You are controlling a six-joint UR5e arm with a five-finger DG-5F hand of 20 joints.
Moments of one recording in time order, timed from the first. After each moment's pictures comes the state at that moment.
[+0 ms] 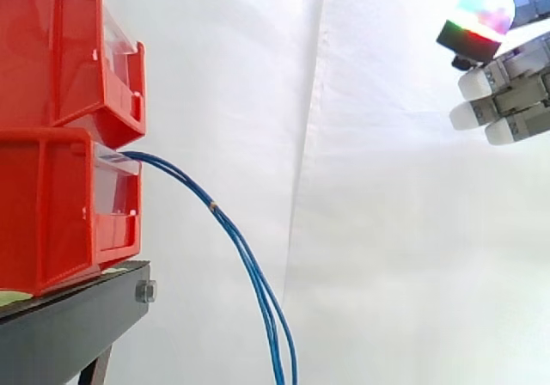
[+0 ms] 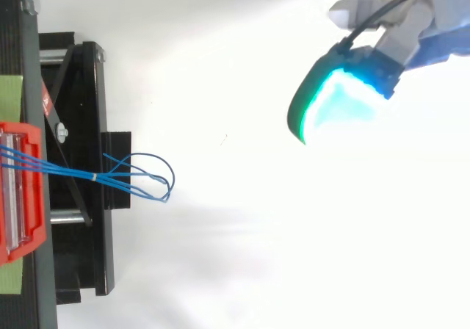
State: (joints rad) arm 0.14 -1.80 -1.53 -3.01 -1.24 -0.20
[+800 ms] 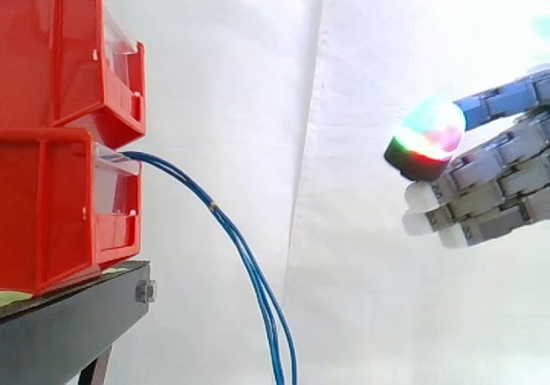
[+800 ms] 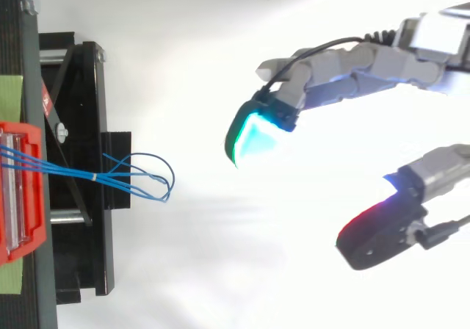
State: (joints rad) arm 0.16 -1.95 -1.53 -2.86 -1.21 -0.20
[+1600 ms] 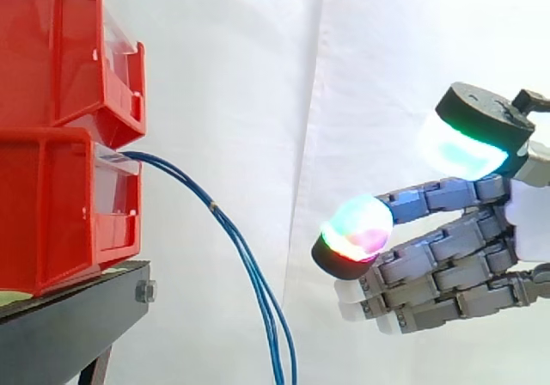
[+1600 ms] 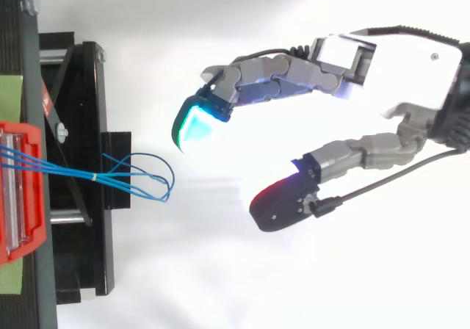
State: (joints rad) arm 0.17 -2.12 -1.53 -2.61 -1.13 -0.22
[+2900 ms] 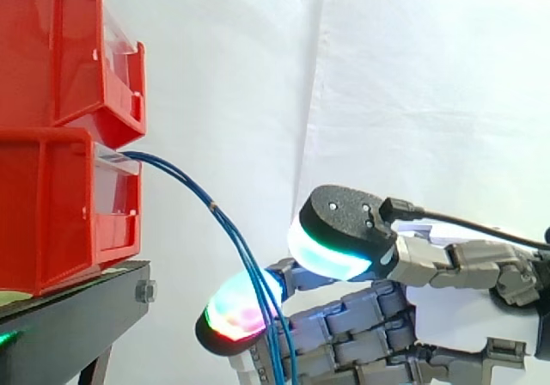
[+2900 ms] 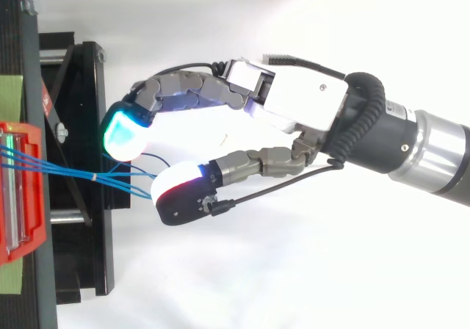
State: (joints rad) arm 0.18 -2.35 -1.35 -2.46 -1.05 -0.31
